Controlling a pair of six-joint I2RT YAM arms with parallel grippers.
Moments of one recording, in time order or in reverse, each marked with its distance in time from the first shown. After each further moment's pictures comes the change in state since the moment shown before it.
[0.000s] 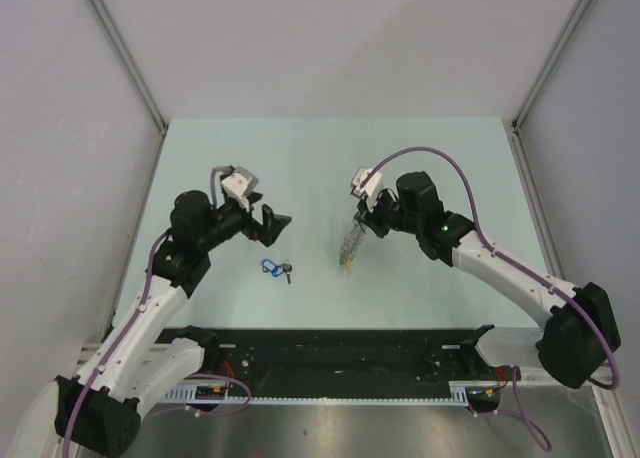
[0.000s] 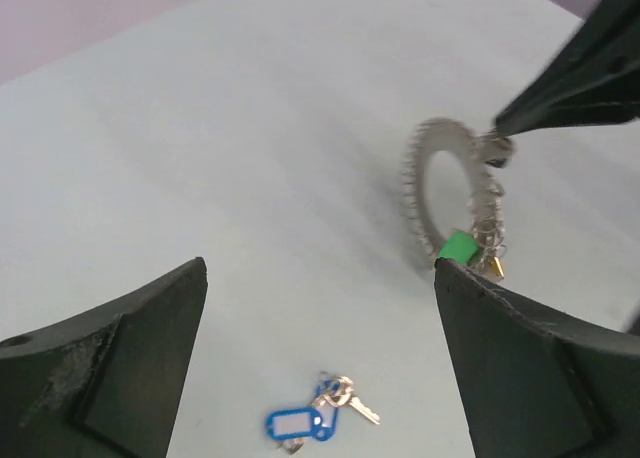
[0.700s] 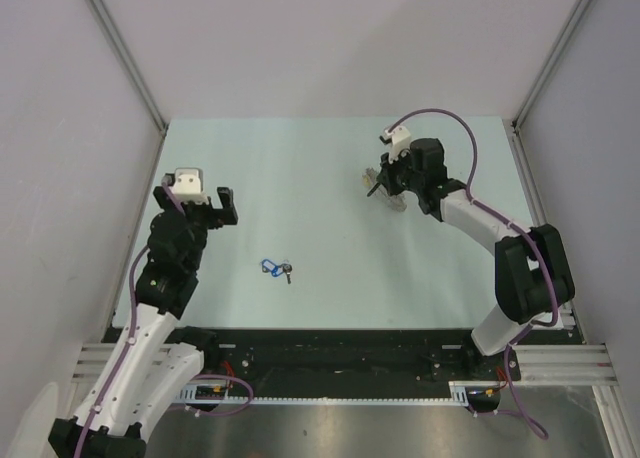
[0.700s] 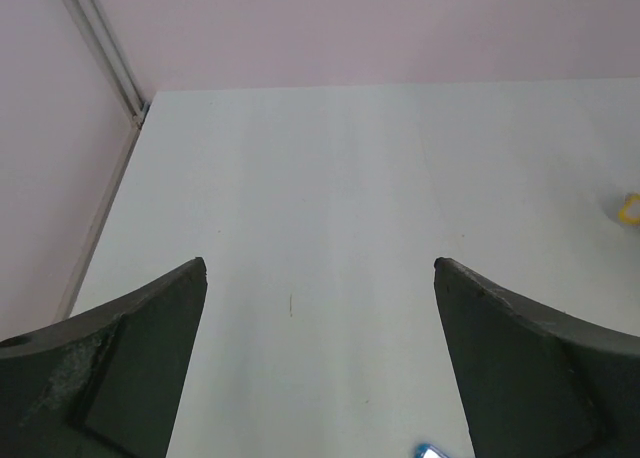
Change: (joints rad) left arm 0.093 -0.219 -0.079 0.038 -0.737 -0.053; right arm -0.312 0.397 0.186 0.206 0.082 0.217
